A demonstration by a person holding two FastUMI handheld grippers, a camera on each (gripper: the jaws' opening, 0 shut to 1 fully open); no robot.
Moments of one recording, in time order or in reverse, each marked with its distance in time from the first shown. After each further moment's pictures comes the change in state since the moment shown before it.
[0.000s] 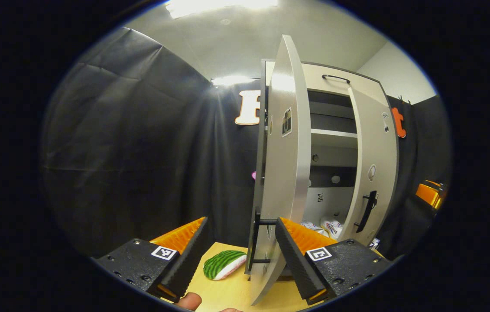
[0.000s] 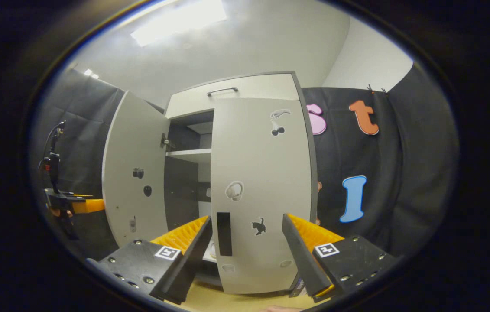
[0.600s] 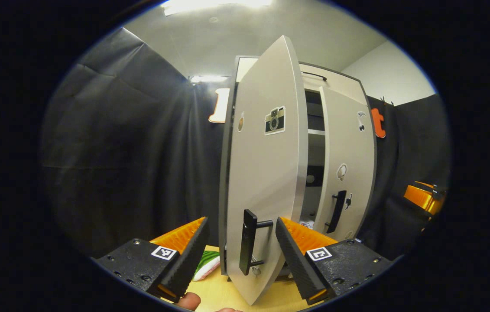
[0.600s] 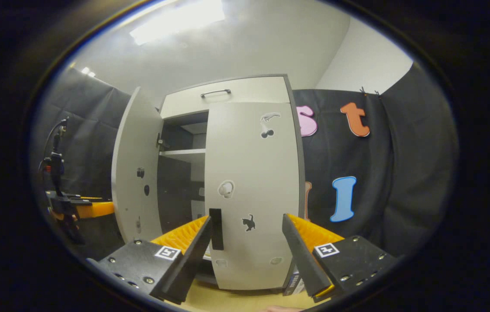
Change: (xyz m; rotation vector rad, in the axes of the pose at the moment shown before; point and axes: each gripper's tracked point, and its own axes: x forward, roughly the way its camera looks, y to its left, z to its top) left arm 0.012 -0.064 -0.006 -0.005 0.005 -0.160; right arm -0.017 -0.017 0.003 -0.012 -0.002 -0.056
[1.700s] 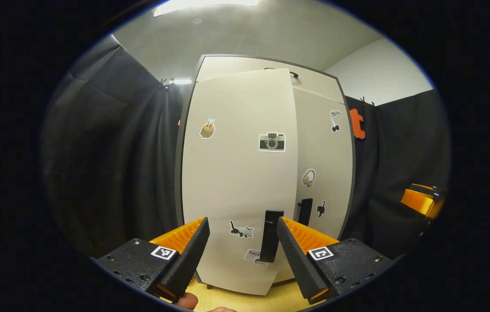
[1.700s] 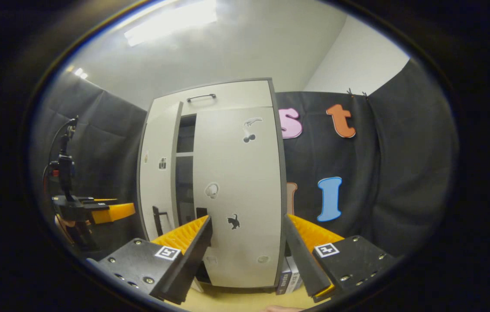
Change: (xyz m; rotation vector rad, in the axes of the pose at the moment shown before) left arm 0.029 -0.052 0.011 0.024 -0.033 -0.129; right arm -0.015 -0.024 0.009 0.013 -0.010 -0.066
